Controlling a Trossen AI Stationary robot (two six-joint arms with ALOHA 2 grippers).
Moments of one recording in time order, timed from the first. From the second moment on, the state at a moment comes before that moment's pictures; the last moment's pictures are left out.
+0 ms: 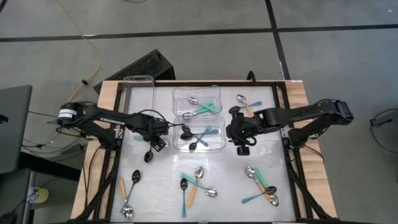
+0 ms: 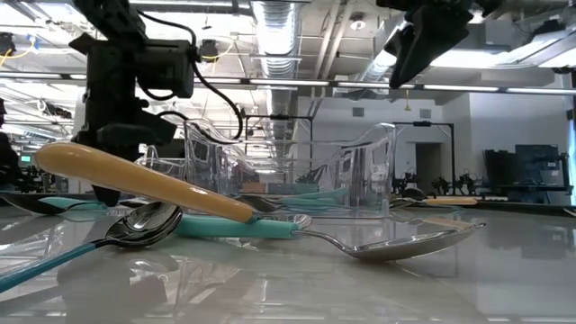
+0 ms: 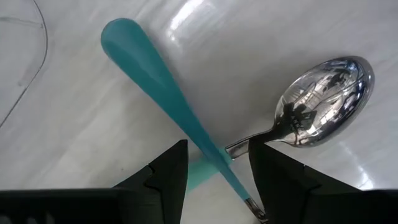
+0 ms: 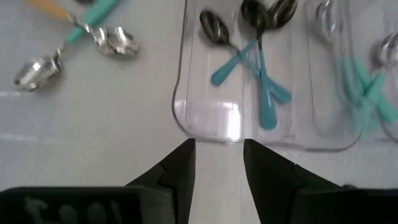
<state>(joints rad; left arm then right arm) 0.11 1.43 0.69 -0.81 -0.13 -0.72 0.11 1.34 1.13 -0.78 0.08 -0.01</state>
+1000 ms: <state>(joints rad) 0.10 1.35 0.74 -0.78 -0.08 -0.60 0.11 1.35 1.13 -0.77 0.08 0.02</state>
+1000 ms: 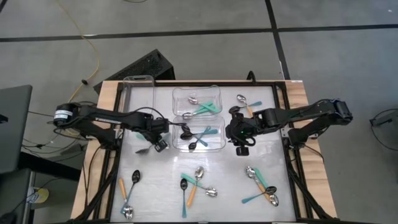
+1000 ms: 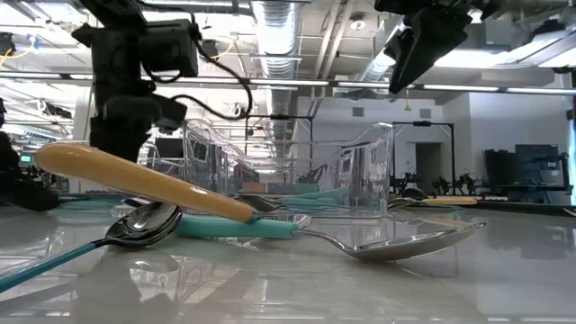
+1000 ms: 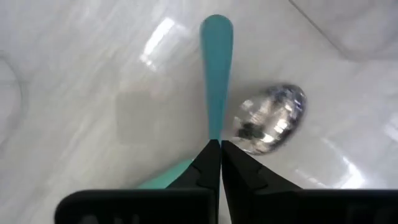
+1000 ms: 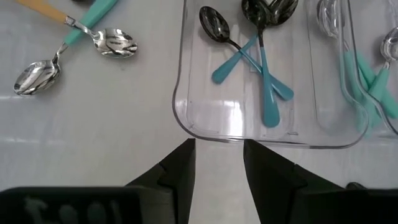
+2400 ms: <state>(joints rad) 0.01 1.25 0.58 -0.72 0.01 -0.74 0.11 1.35 1.13 -0.77 0.07 0.12</state>
